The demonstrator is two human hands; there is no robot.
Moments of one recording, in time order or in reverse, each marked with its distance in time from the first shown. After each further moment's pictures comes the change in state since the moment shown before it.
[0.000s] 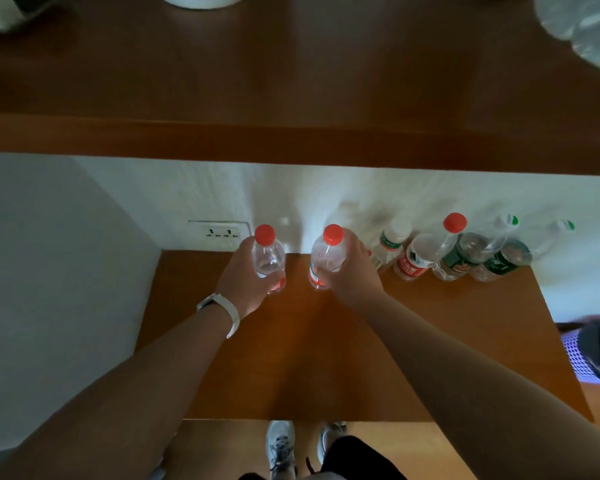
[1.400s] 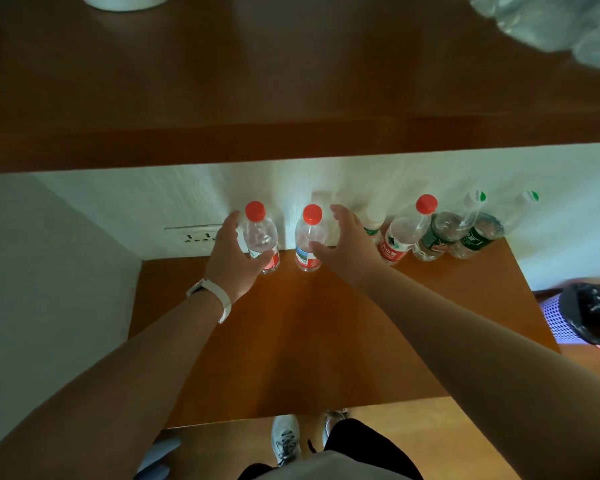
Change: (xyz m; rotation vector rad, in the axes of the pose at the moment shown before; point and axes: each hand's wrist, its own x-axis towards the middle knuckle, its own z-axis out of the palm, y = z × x) left_hand 0.023 0.022 0.003 0.033 0.096 0.044; right_hand 0.004 -0.012 -0.042 -0.073 0.000 0.029
